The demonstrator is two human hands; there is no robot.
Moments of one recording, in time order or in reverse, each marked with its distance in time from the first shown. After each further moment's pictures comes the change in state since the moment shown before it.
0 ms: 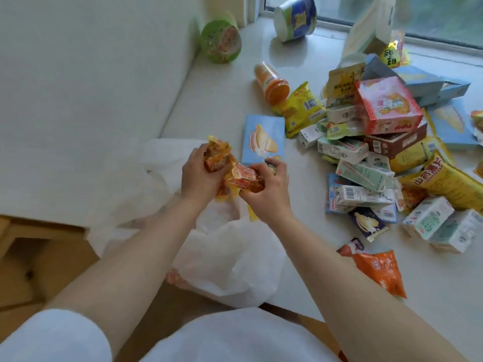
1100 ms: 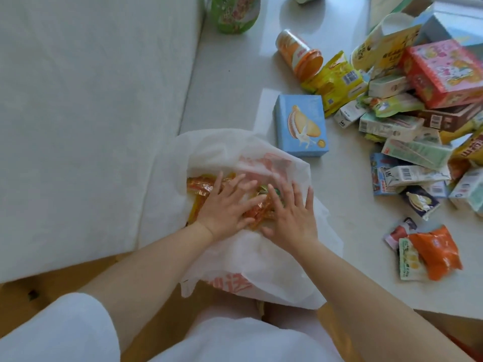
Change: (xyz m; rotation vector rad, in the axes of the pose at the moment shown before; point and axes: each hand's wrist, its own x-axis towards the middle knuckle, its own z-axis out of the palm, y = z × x) left_hand 0.022 -0.161 -0.033 0.832 -0.504 0.947; right_hand -0.017 0.018 0.124 -0.968 -0.228 -0.018
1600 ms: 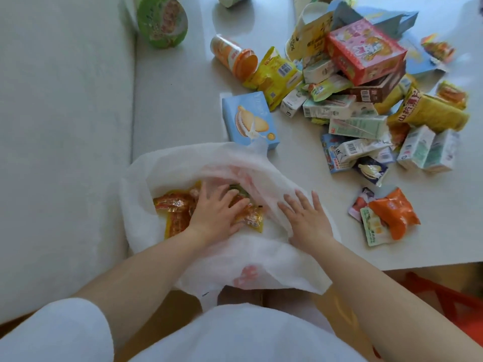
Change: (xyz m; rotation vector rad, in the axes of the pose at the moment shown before) left_hand 0.043 0.042 -0.020 0.086 -0.288 0.082; right_hand -0.049 0.090 0.007 -0.122 -0.286 0.050
